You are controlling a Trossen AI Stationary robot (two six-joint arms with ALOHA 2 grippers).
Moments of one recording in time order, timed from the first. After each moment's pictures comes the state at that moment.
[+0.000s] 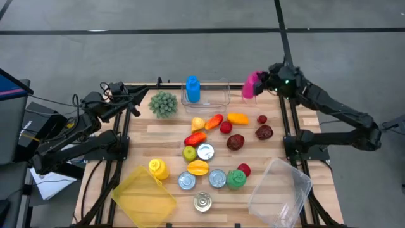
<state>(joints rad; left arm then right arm) 0.63 0.43 0.51 0.08 0.02 -0.27 -0.55 0.97 1.03 -0.45 0.45 0.20</state>
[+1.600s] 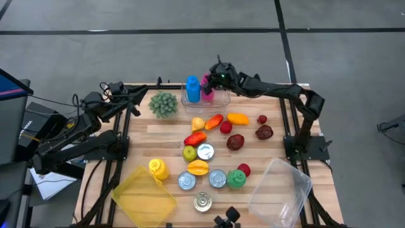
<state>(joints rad) 0.63 0.43 0.51 0.09 0.01 -0.27 -0.49 1.82 1.38 -0.04 0.27 0.12</state>
